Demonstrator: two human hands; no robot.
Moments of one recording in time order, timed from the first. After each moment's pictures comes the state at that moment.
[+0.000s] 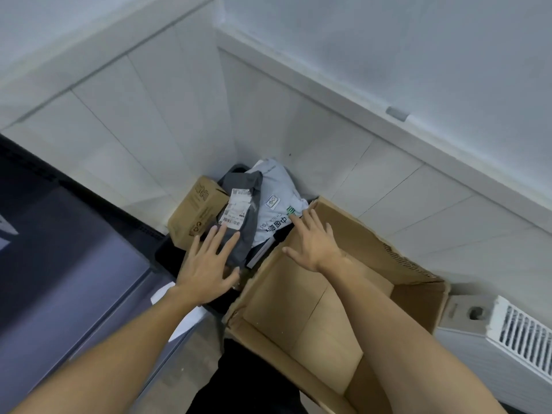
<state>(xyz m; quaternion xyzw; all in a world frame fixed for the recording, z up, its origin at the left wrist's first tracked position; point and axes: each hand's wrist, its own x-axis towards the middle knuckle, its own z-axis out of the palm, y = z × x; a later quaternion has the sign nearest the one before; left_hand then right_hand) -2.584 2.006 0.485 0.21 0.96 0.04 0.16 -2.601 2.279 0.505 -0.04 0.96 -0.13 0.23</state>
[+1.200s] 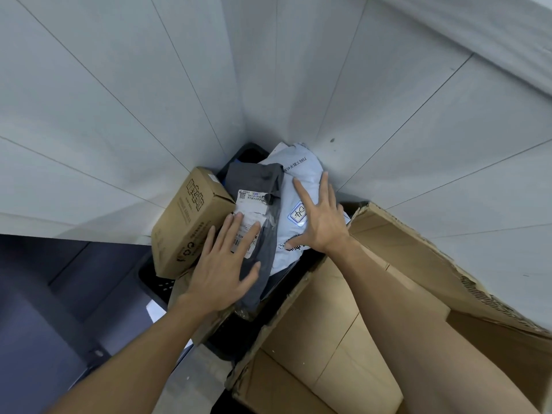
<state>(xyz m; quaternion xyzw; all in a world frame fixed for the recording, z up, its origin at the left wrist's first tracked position) -2.685 2.014 0.349 0.21 0.96 0.13 0.12 -2.753 2.257 0.343 -0.01 0.96 -0.16 0.22</state>
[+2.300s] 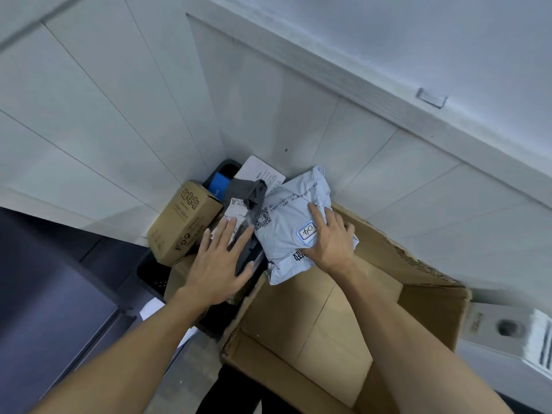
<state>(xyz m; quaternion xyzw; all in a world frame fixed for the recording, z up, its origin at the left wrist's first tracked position) -2.640 2.042 0.434 0.24 0.96 0.08 0.13 -2.636 2.309 0.432 0.08 0.98 -0.12 0.11</state>
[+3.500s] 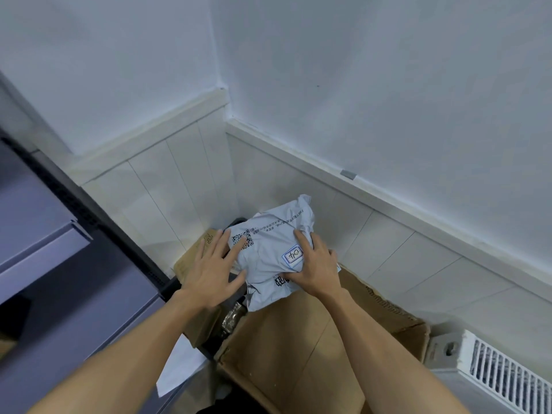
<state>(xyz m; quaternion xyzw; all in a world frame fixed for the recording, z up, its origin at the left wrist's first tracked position) -2.579 2.051 0.606 0.20 0.98 0.04 0.06 -2.570 2.309 0.589 0.00 0.98 -0.22 0.03</state>
